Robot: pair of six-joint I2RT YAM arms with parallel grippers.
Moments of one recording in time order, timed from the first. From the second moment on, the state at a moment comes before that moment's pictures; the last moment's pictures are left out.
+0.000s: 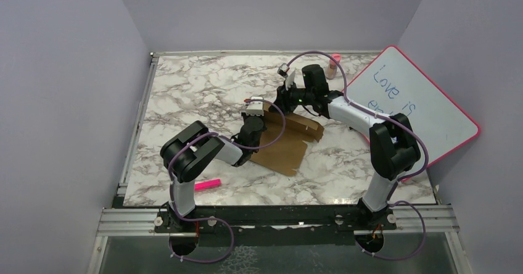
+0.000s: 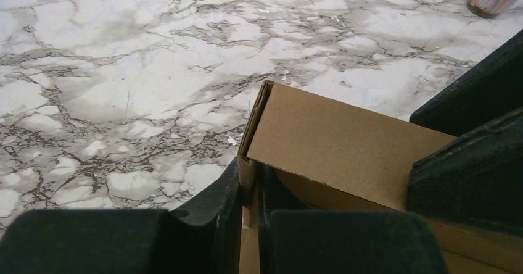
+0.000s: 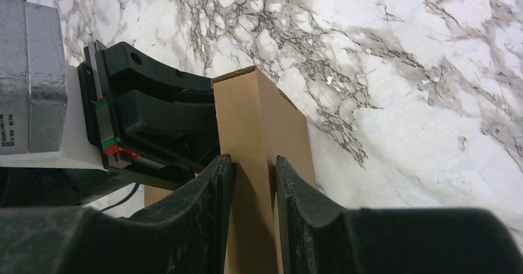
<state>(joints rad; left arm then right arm) -0.76 1.89 0.71 1.00 -0.66 -0.18 0.48 1.79 1.24 -0.03 -0.64 -0.05</state>
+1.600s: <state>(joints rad) -0.69 1.91 0.60 1.11 -0.47 -0.25 0.48 1.78 1.21 -0.03 -0.67 -0.03</state>
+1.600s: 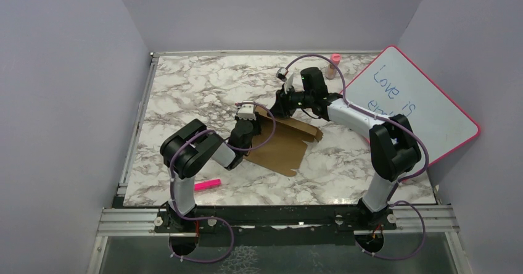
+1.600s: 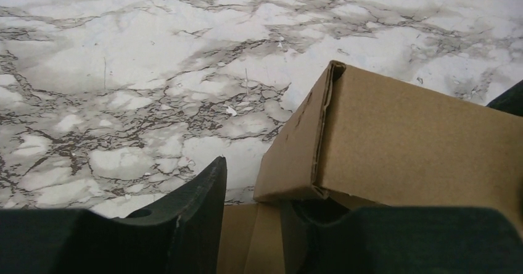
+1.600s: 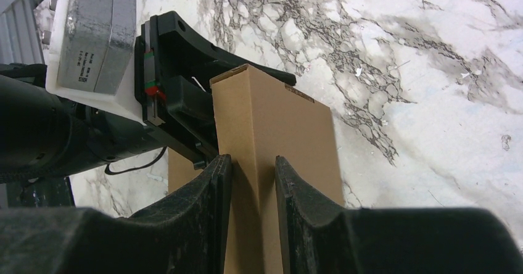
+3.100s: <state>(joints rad) -0.70 1.74 0.51 0.94 -0.67 -0.38 0.48 1.42 1.06 -0.07 -0.30 0.09</state>
